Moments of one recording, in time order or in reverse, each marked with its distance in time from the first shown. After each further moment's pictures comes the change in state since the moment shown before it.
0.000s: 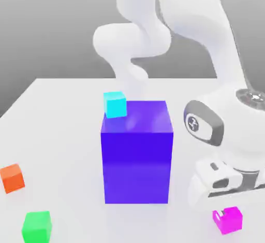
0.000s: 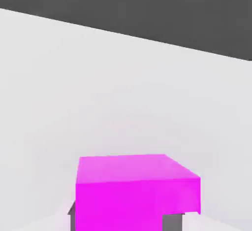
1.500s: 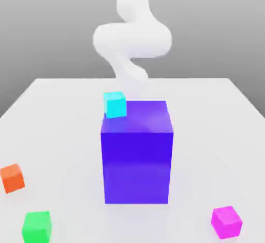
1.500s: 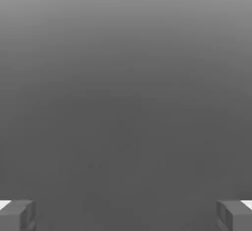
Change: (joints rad) arm -0.116 -1.047 -0.243 0.064 0.198 -0.356 -0.353
